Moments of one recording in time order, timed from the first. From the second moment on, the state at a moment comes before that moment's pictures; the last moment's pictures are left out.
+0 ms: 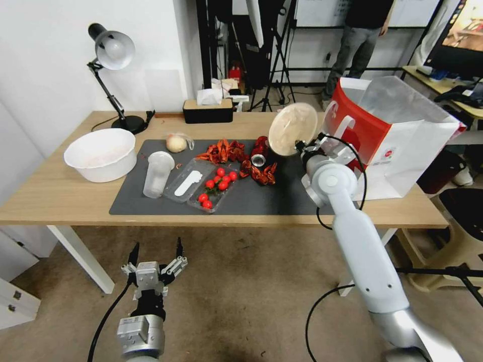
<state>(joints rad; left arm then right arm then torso) 1.83 -1.50 -0.43 -2.16 0.00 -0.12 -0.25 -0.70 1.29 0.26 1.81 1.16 -0.28 0.65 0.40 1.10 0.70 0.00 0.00</state>
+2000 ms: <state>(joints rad) 1.85 -1.50 -0.43 -2.18 0.00 -0.14 -0.25 -0.74 1.12 0.41 1.90 0.42 -0.16 0.51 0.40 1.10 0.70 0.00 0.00</state>
